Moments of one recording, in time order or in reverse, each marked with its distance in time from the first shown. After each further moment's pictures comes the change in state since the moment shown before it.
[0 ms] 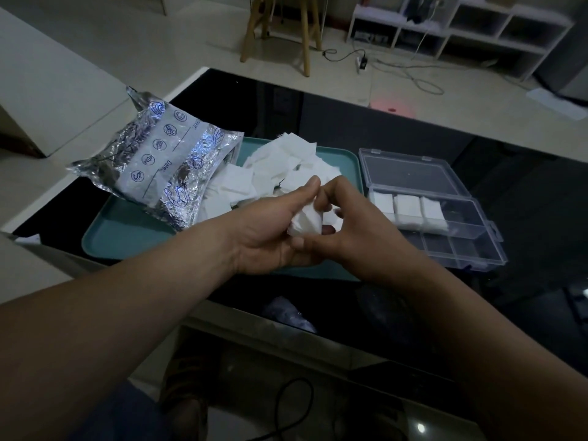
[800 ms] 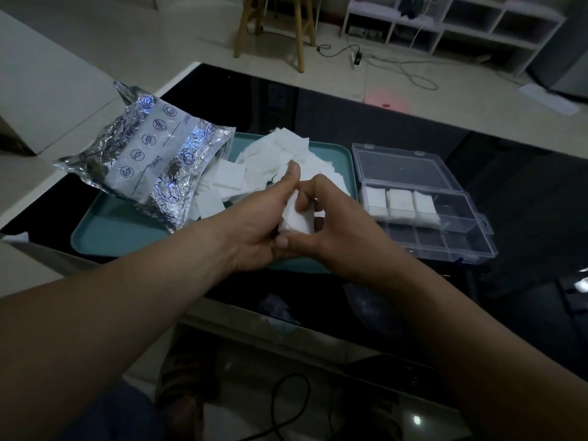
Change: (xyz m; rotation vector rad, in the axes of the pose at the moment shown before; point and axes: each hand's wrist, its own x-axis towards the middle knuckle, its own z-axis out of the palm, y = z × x) left_hand 0.005 -0.004 0.004 -0.035 0.116 0.065; right_hand 0.002 0.003 0.011 -0.072 0.000 -0.068
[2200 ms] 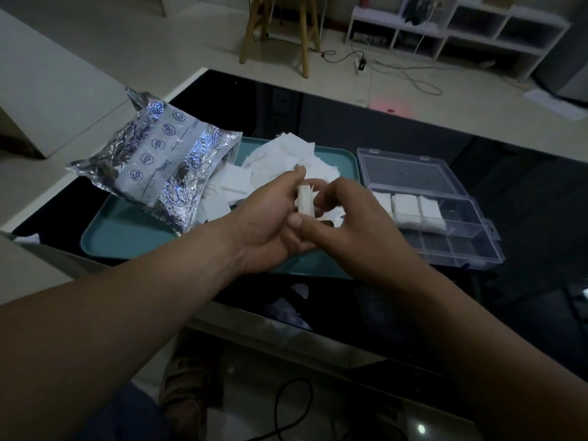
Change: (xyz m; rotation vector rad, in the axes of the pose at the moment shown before) left_hand -0.004 0.007 0.005 -0.049 -0.058 0.044; right_hand -0.005 -0.004 -0.005 -0.153 0.170 0.057
